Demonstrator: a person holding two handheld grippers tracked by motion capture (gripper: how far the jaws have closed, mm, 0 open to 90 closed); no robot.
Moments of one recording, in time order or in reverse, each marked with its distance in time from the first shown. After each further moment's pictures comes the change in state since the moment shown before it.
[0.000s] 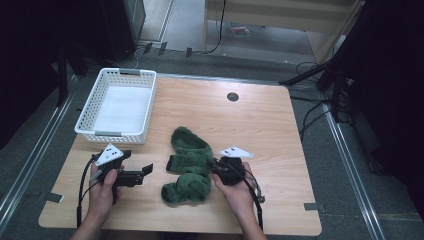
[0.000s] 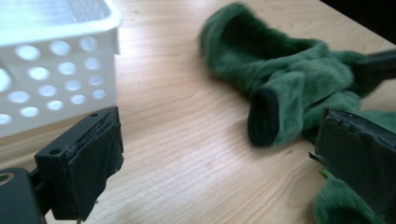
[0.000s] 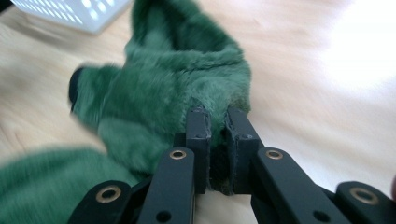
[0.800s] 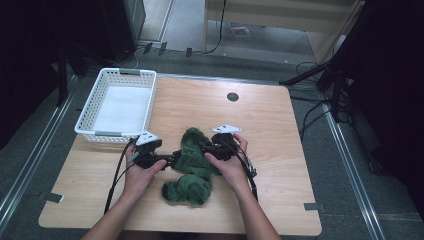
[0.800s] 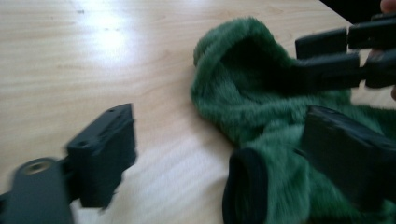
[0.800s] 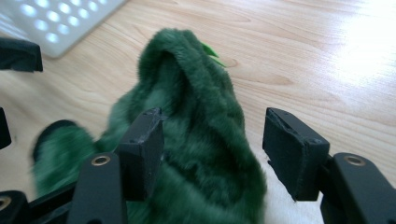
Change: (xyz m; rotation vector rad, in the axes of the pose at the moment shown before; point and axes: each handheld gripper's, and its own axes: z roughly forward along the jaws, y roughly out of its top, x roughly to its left) left arm -0.028 0.031 0.085 0.051 -0.026 -0.049; right arm -0.020 0.051 0.055 0.009 -0.010 -0.071
